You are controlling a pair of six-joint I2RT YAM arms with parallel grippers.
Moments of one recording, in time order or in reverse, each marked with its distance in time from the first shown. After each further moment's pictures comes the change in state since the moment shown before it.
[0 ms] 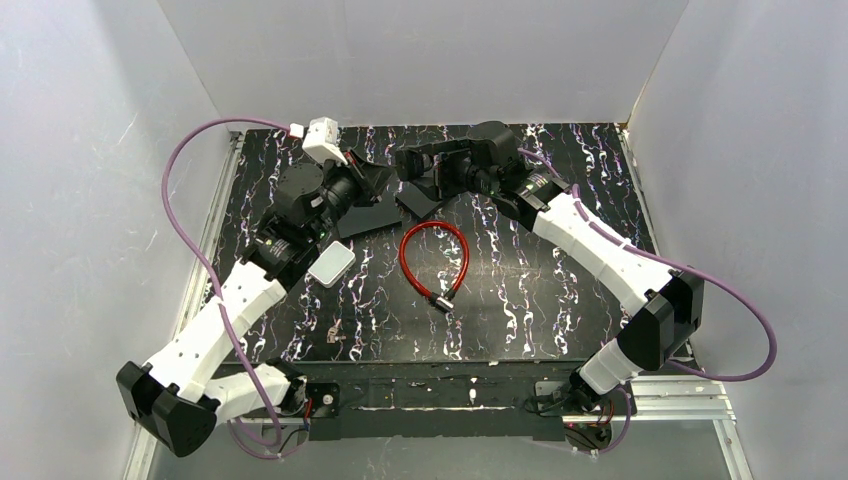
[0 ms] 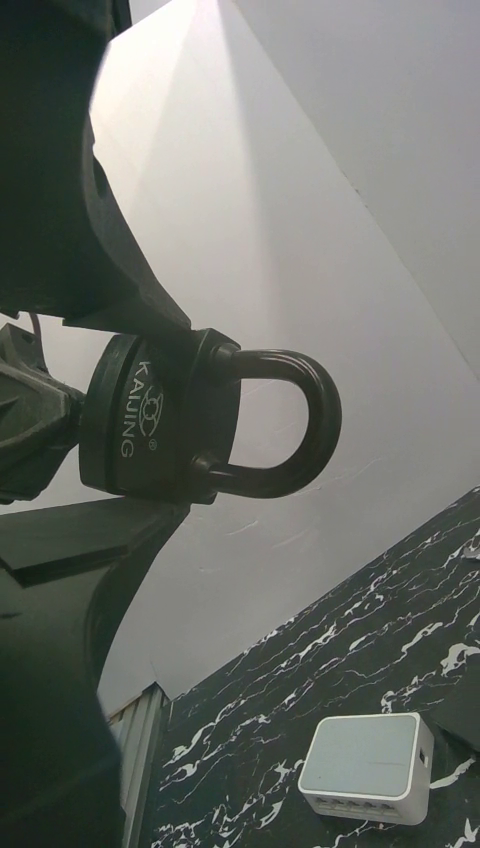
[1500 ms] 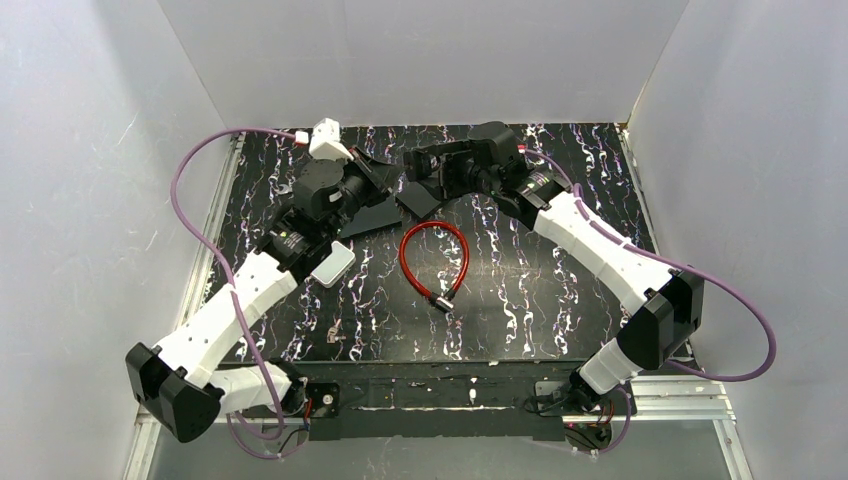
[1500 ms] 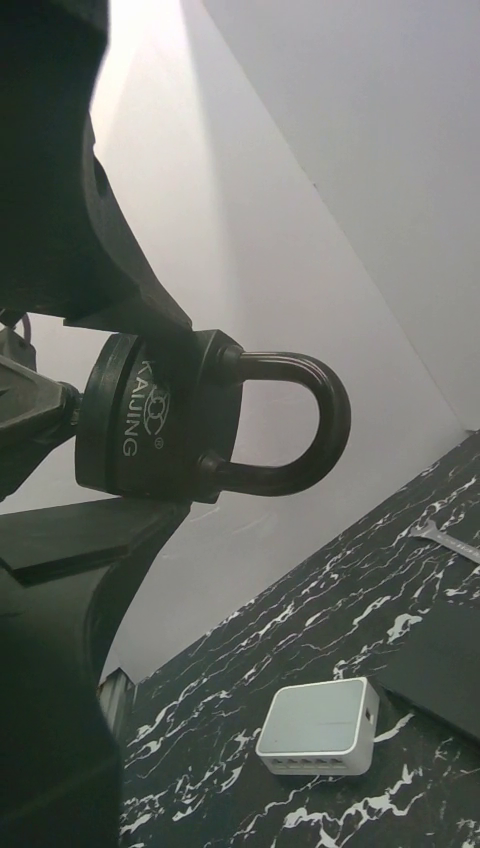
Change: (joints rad) left arm -0.047 0.074 0.041 -0.050 -0.143 -0.241; right arm -0.011 0.000 0.000 -0.042 0.057 -0.024
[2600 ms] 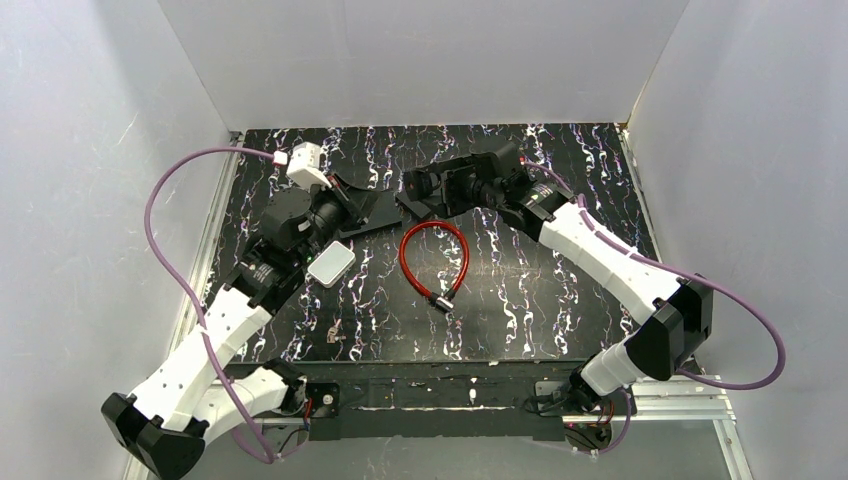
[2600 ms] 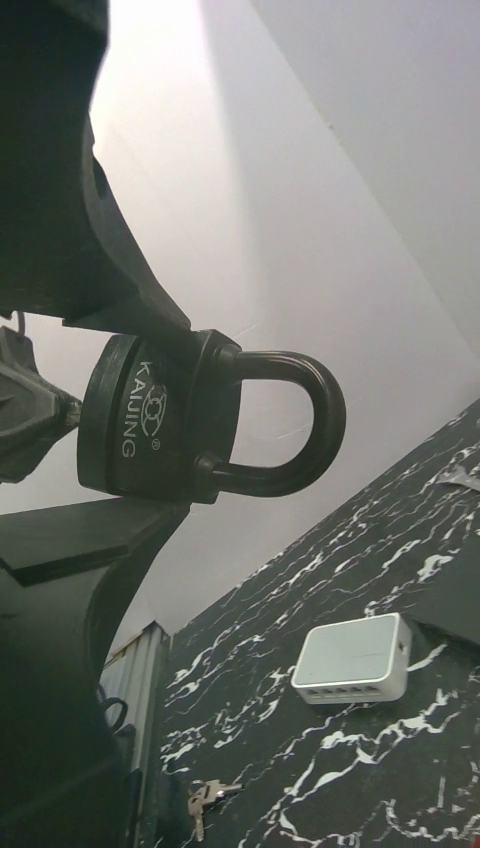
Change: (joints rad) left arm 0.044 -0.222 -0.149 -0.064 0.113 0.145; right arm 0.015 -0.060 -0.096 -0.023 -0.044 -0.016
